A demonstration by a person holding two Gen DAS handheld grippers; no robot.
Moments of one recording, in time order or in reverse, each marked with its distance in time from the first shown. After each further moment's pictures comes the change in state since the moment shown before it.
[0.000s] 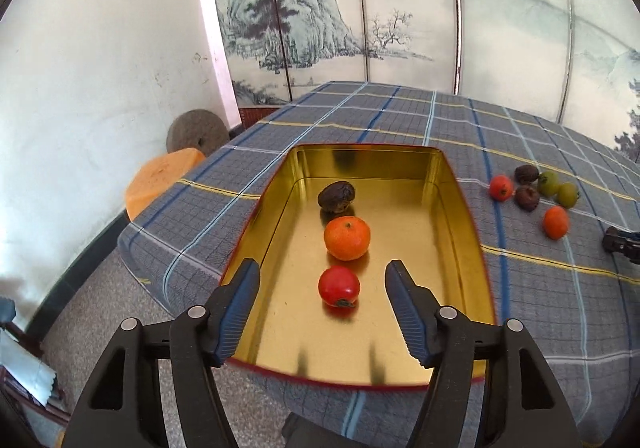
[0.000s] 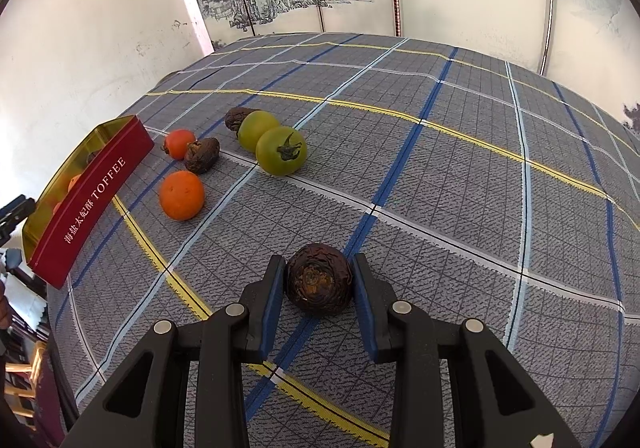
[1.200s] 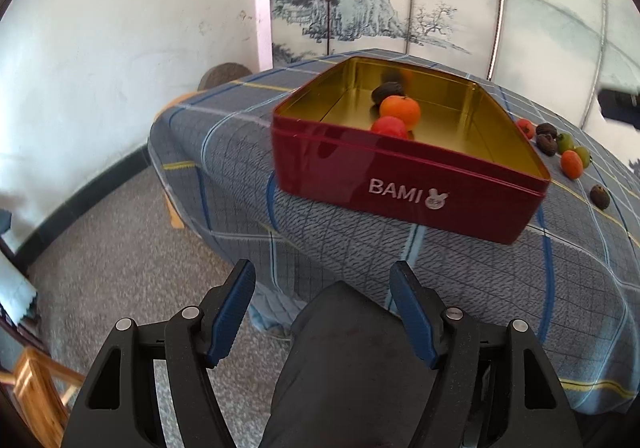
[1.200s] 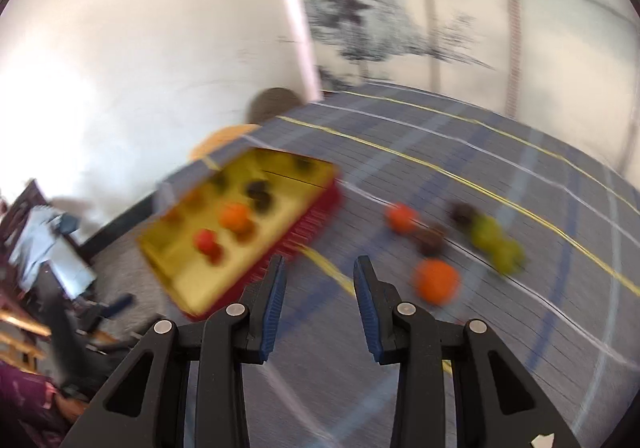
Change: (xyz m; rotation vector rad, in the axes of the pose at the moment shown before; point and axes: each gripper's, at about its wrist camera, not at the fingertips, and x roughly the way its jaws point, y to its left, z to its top) left arm -0.014 0.031 -0.116 -0.193 0.061 0.042; right arm -0.056 0.181 0.040 -0.224 -0.115 0.261
